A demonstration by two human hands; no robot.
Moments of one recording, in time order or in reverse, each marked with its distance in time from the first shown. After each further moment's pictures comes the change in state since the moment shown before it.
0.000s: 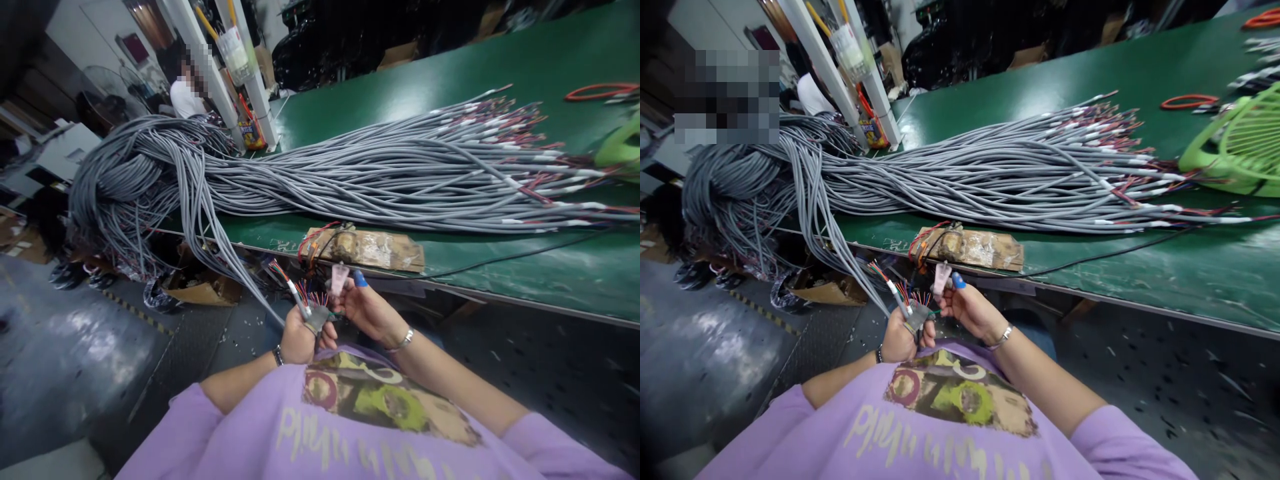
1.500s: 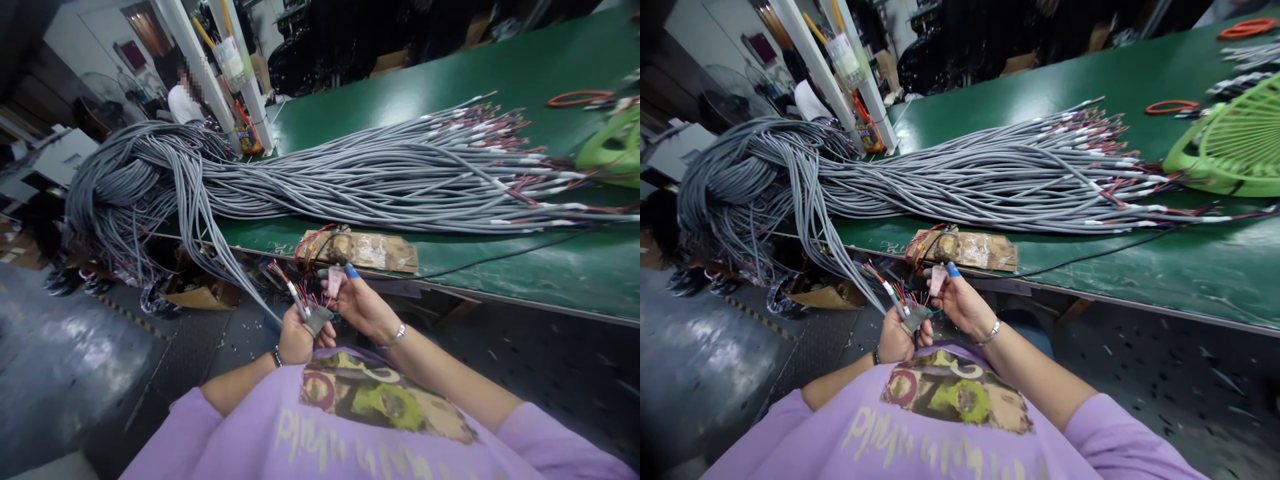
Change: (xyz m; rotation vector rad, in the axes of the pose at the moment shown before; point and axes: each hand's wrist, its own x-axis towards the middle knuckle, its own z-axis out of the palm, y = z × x) left_hand 0.001 0.005 0.002 -0.069 0.025 0.080; right_hand 0.008 -0.010 0.019 0.134 0.110 0.022
